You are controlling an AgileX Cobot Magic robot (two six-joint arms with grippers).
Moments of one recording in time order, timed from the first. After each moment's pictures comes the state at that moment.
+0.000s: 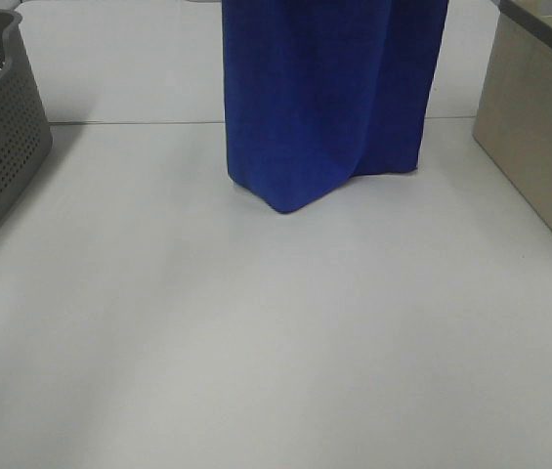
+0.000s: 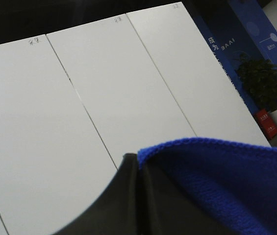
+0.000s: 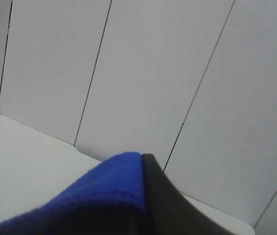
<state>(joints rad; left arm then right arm) -0.39 1.90 -1.90 0.53 -0.45 -0.10 0.29 1.73 -1.89 0.00 0.18 -0.26</state>
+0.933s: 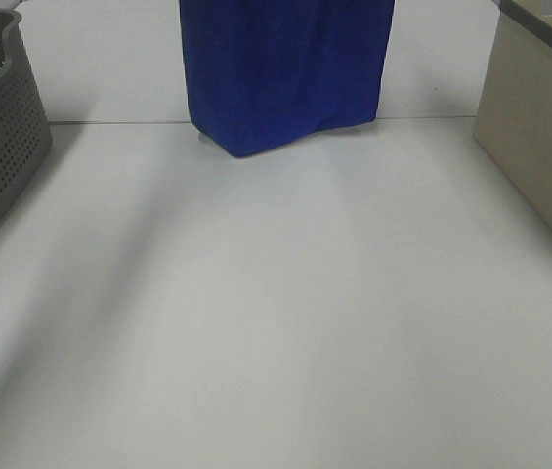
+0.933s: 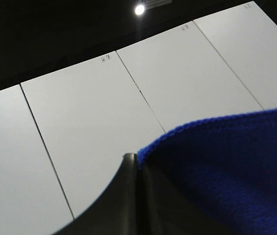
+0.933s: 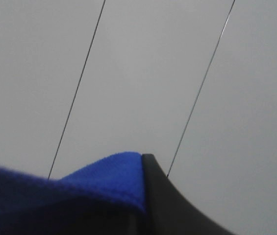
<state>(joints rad) -0.28 2.46 -2.78 0.50 -0.36 -0.01 0.27 2.10 -2.30 0.00 0.00 -0.29</state>
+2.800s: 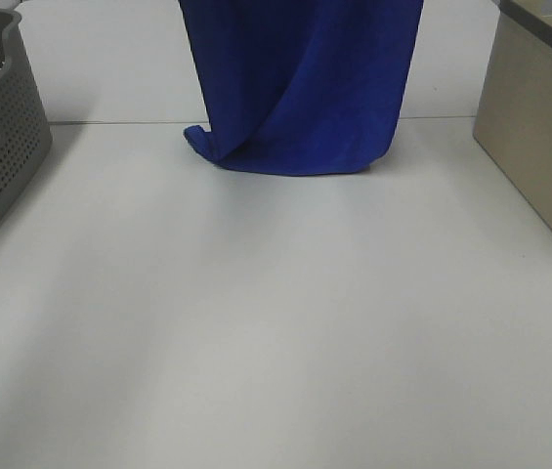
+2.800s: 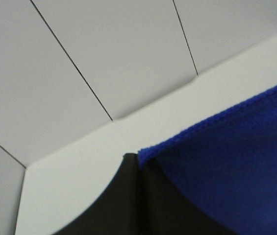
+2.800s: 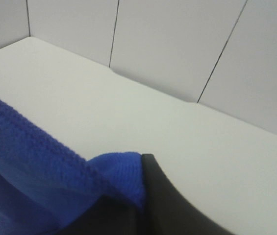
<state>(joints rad) -0.45 2.23 -2.78 0.34 0.98 0.09 0.27 1.93 -2.30 0.12 0.78 -0.28</state>
